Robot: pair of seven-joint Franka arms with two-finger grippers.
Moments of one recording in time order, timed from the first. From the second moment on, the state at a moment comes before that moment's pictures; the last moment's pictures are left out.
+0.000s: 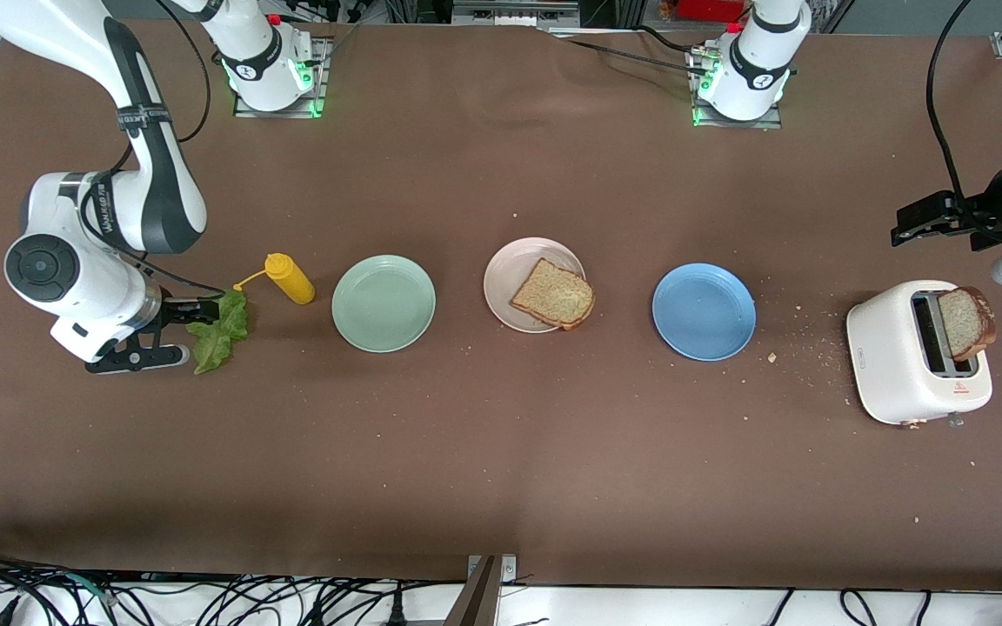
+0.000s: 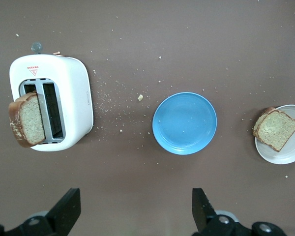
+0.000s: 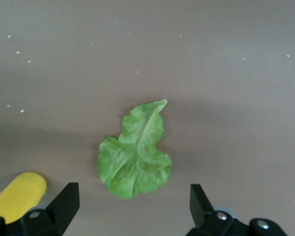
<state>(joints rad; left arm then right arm) 0.28 0.25 -0.37 -1.24 0.07 1.35 -0.04 0.18 0.38 -0.15 -1.86 -0.13 2.14 -0.05</state>
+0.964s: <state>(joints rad) 0.28 0.25 -0.37 -1.24 0.07 1.35 -0.04 0.13 0.52 -0.15 -1.98 -0.12 2.39 -0.04</state>
